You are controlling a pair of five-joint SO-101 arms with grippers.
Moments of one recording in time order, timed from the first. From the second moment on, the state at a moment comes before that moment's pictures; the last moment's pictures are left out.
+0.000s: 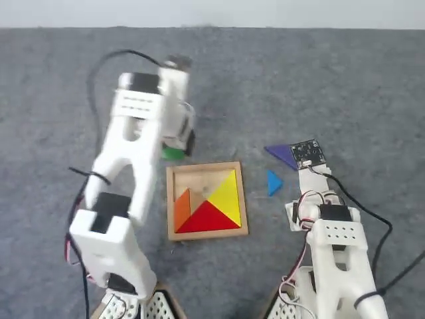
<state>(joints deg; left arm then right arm) 6.7 17.9 -9.0 93.7 -0.9 -0.8 -44.5 74.2 48.9 15.9</state>
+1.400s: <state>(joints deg) 19.0 11.4 14.5 75.7 -4.8 -0.8 -44.5 74.2 48.9 15.9</state>
